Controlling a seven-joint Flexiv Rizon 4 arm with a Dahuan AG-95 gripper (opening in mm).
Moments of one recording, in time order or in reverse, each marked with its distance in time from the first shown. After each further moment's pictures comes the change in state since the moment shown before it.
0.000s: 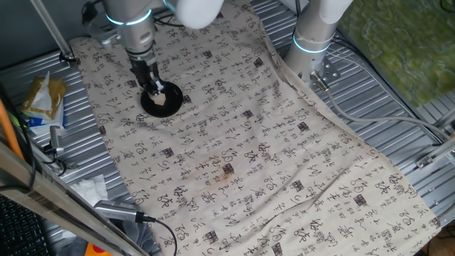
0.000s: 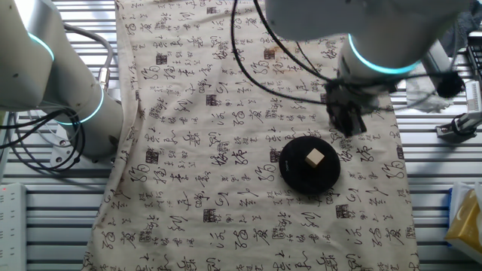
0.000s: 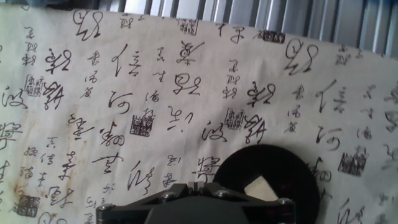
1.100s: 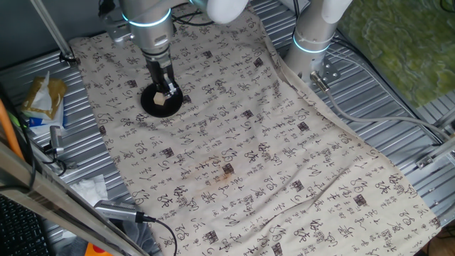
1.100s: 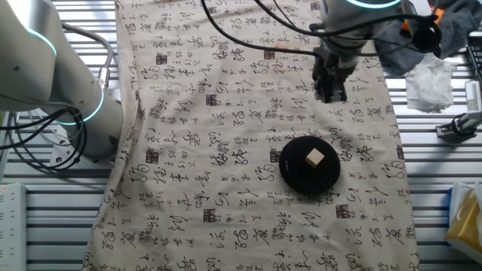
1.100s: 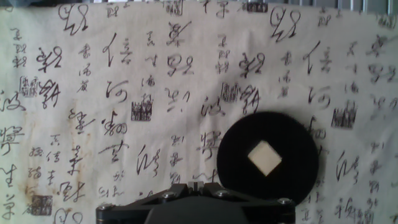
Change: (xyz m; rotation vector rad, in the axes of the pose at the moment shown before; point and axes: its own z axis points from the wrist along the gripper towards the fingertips) arm 0.016 0.061 -0.040 0.056 0.024 0.162
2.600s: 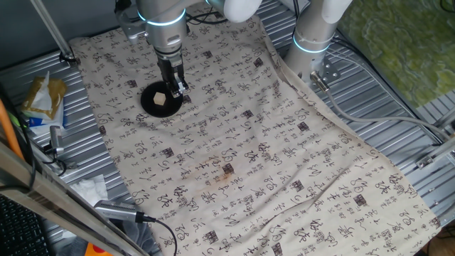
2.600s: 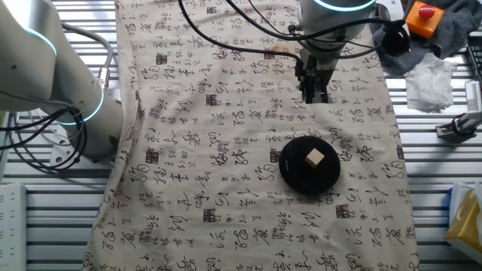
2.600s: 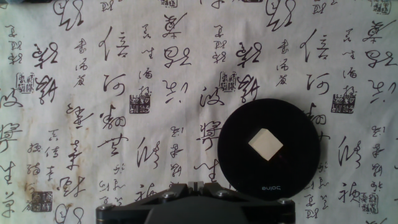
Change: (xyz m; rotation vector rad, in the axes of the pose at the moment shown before) arm 0.030 0.006 0.006 0.008 -0.013 0.091
